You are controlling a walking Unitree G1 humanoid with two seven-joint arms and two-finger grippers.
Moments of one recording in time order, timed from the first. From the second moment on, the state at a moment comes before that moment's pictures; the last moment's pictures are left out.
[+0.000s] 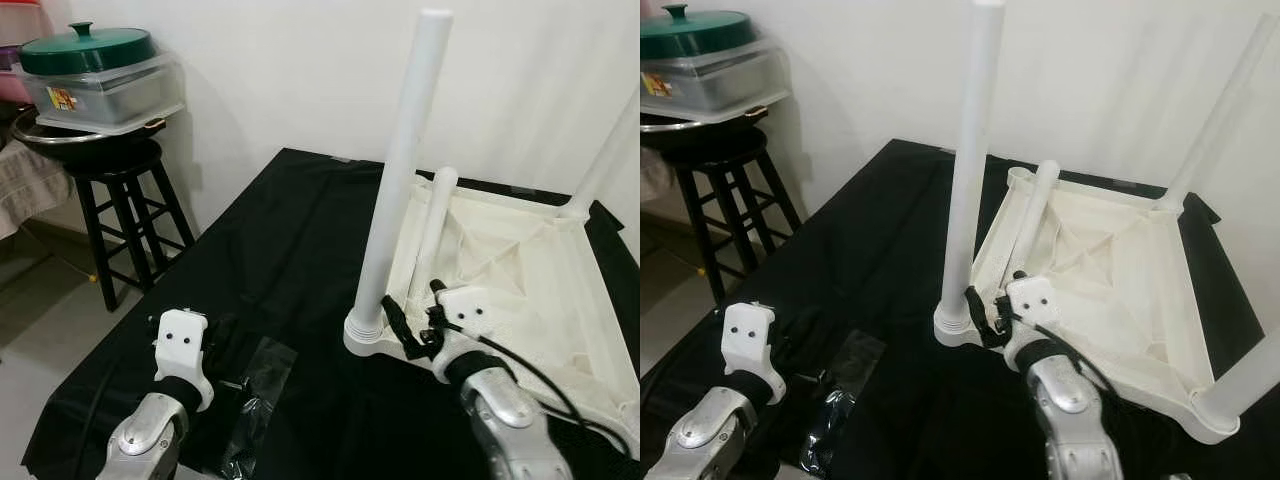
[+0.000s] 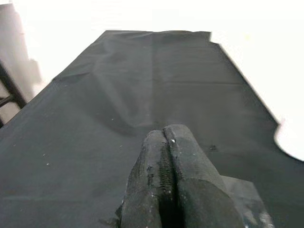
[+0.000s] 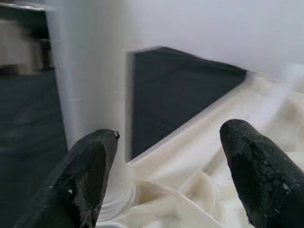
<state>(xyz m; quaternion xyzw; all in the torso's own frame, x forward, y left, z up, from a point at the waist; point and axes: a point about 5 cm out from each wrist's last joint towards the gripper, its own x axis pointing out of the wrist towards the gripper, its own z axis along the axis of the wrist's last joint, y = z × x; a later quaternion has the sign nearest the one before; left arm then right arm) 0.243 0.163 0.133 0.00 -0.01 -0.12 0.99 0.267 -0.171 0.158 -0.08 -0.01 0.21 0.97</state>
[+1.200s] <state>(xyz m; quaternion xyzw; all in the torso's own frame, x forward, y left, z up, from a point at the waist) 0.215 0.137 0.158 0.08 -0.05 -0.45 0.89 0.338 -0.192 0.196 -0.06 0.03 0.54 0.84</state>
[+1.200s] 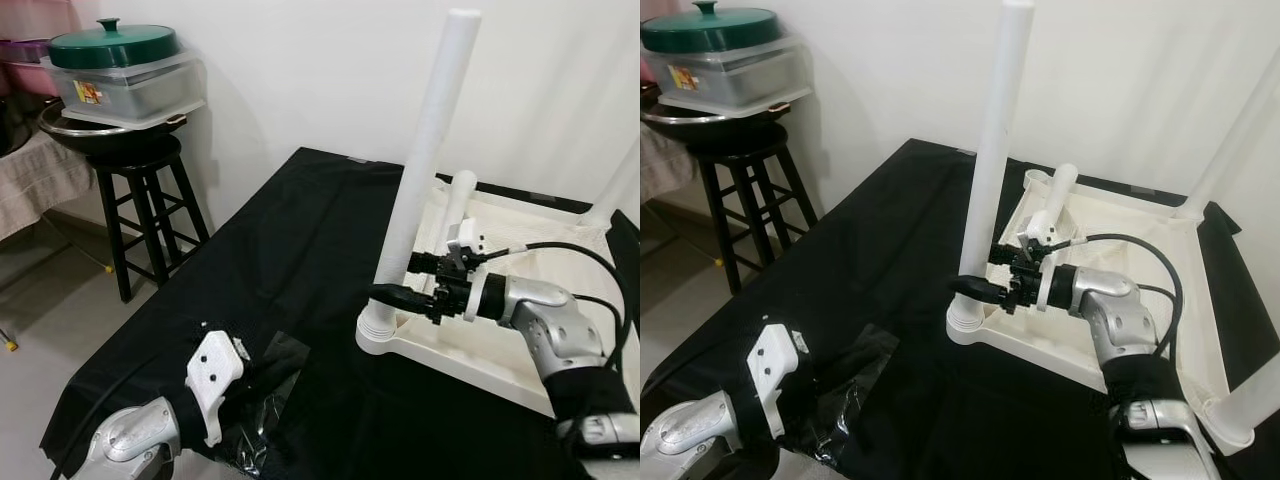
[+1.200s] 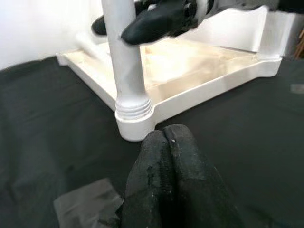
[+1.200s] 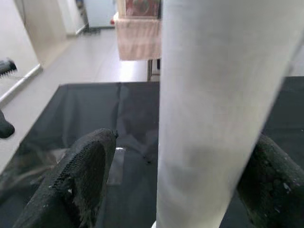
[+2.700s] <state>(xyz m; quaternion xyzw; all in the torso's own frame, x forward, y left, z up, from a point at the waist) 0.224 0.130 0.139 0.02 -0.05 -0.54 0.84 0.277 -0.135 0.154 -0.05 0.08 0.21 0.97</state>
